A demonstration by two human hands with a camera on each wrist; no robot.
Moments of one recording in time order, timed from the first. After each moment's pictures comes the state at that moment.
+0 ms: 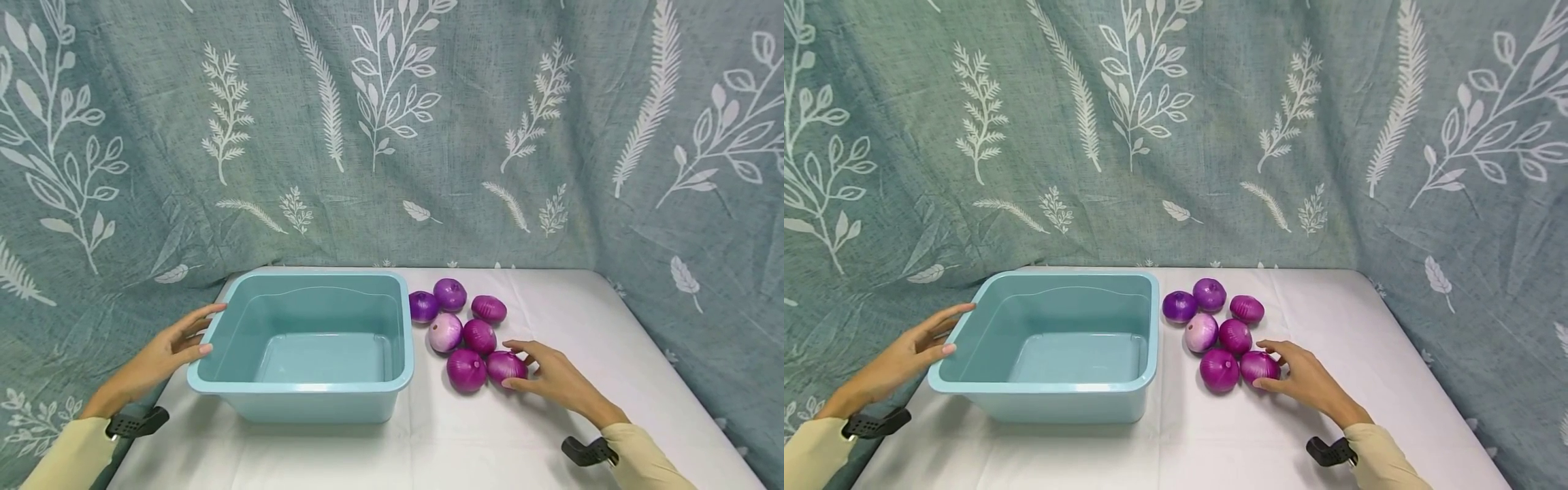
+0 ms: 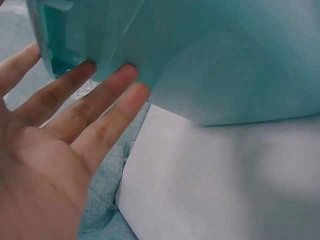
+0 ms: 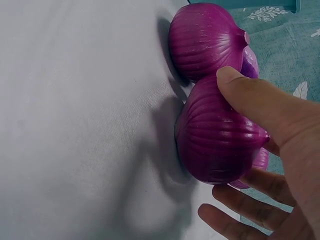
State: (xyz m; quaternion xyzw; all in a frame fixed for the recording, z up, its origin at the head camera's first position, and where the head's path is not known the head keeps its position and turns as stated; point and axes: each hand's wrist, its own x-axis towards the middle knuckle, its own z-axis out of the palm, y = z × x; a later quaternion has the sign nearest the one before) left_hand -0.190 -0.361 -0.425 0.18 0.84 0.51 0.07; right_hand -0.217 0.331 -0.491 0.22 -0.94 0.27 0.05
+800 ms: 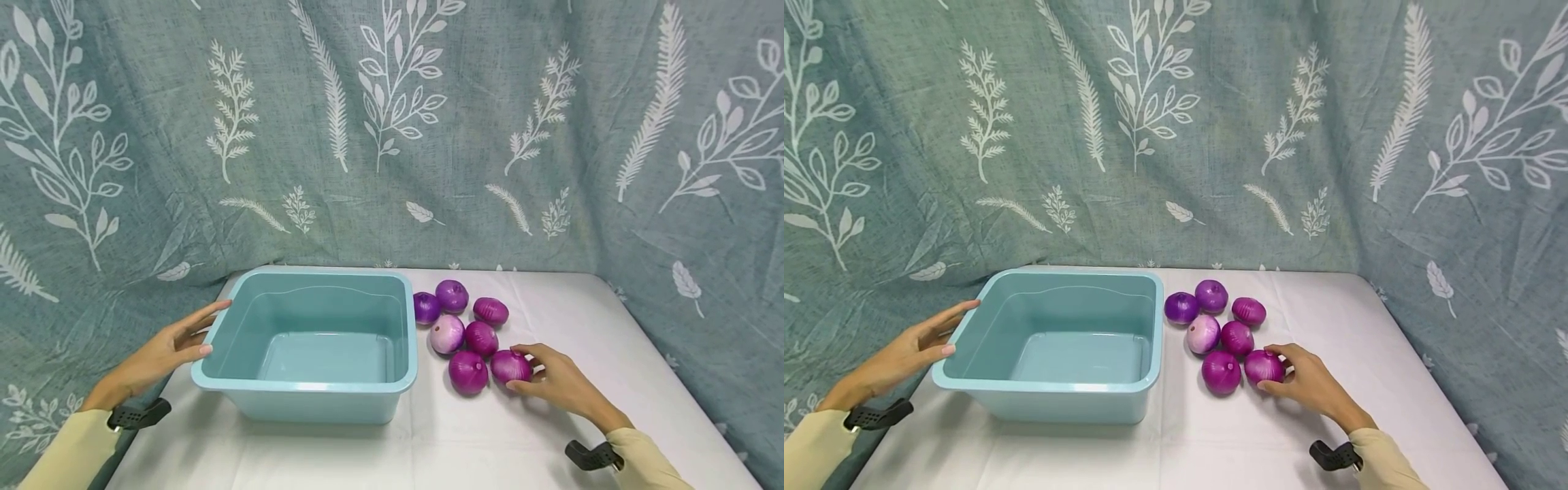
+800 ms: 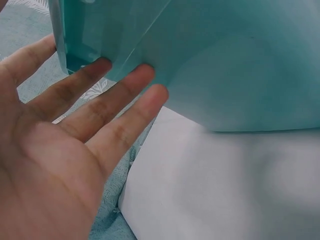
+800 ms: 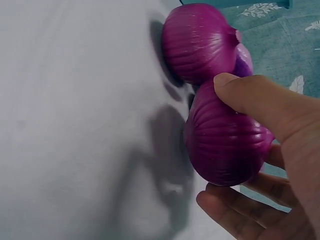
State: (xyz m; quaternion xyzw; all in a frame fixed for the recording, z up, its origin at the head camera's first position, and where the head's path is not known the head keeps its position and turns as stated) left_hand -0.198 -0.371 -0.431 0.21 0.82 0.53 0.10; right_hand -0.215 0.331 -0.487 0.18 -0.94 0.29 0.03
